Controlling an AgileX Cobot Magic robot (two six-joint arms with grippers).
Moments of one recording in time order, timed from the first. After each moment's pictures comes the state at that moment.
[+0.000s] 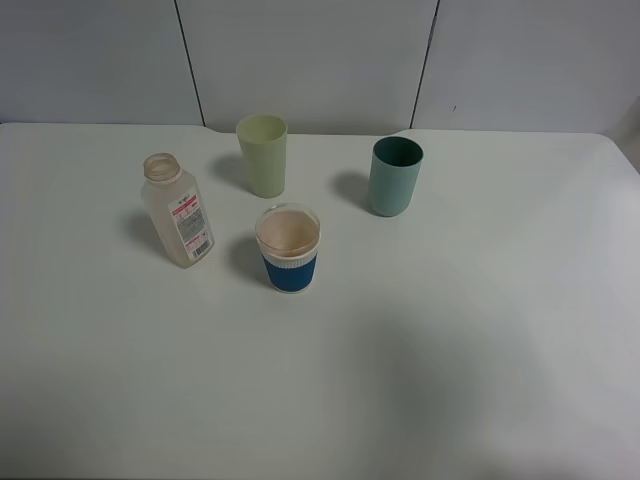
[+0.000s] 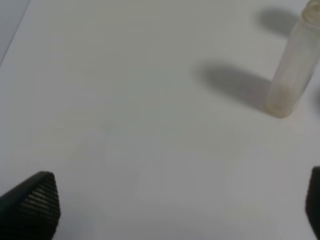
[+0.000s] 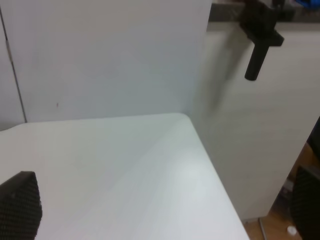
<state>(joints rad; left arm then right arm) -0.02 -0.01 -0.51 0.06 1.05 -0.05 -0.16 0.22 -0.79 -0.10 0.84 -0.06</state>
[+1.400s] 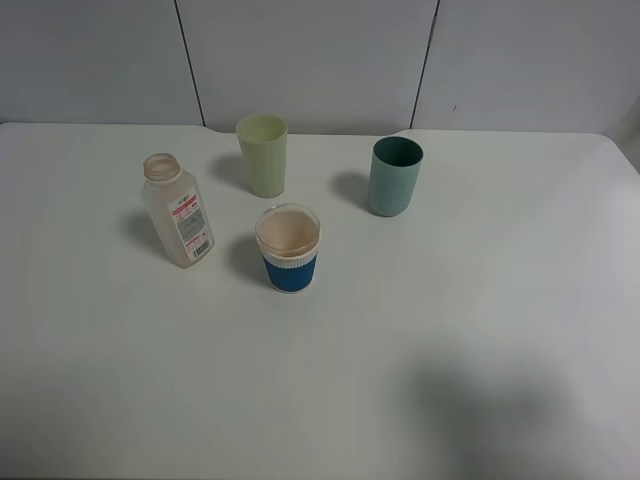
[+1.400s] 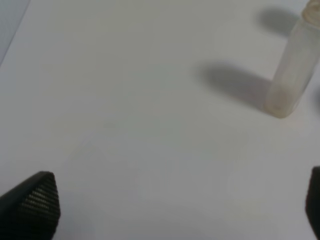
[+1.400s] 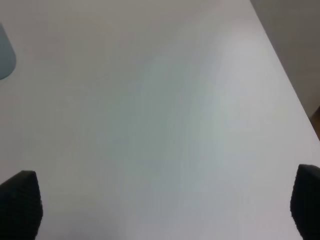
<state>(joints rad) -0.02 -0.01 -0.51 0.06 1.05 -0.05 -0.11 0.00 -0.51 -0.02 1.07 -0.04</state>
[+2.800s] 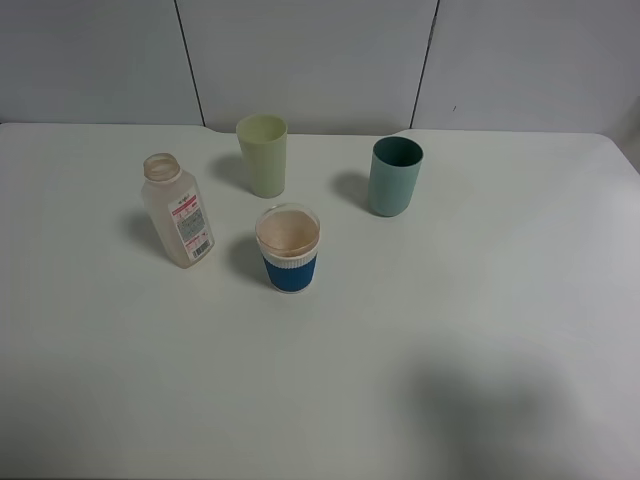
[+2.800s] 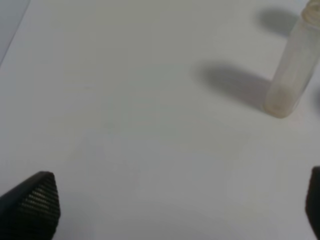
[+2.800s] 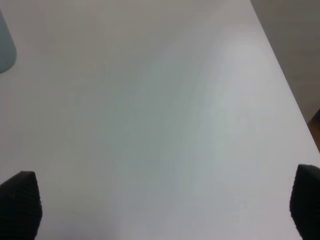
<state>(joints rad) -0.02 -0.01 -0.51 0.06 1.05 -0.05 -0.10 0.00 -0.51 -0.02 1.07 -0.09</state>
